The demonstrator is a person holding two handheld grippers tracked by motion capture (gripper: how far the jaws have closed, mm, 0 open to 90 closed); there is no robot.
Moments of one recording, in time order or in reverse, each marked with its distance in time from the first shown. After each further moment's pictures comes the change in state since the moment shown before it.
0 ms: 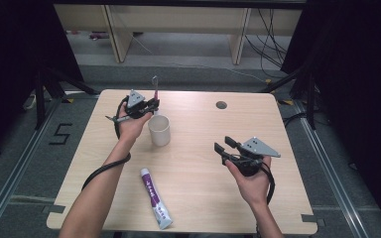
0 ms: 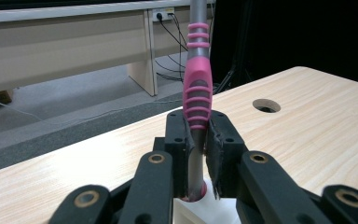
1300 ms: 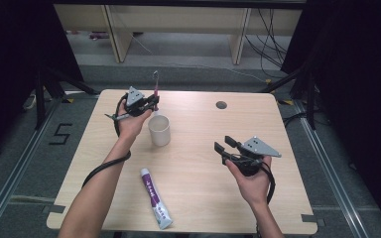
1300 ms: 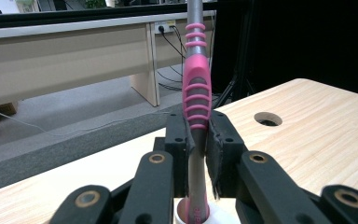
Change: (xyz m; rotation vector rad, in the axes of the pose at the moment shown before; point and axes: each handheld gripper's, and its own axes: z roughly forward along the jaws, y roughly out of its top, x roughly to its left) left arm 0.001 0.009 0.000 -0.047 0.006 0.020; right arm -0.002 0.002 -0.001 -0.008 -0.003 -0.023
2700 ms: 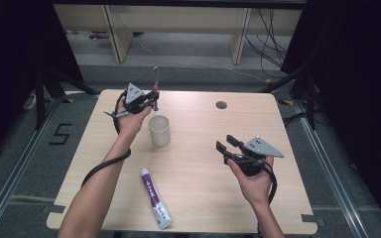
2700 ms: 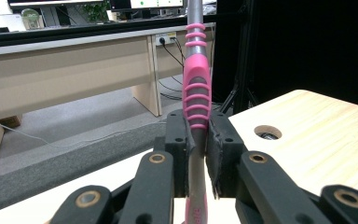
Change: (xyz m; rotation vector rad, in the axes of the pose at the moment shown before) left arm -0.001 0.013 -0.002 -0.041 0.006 0.026; right arm 0.000 0.002 -0.004 -0.012 0.003 0.024
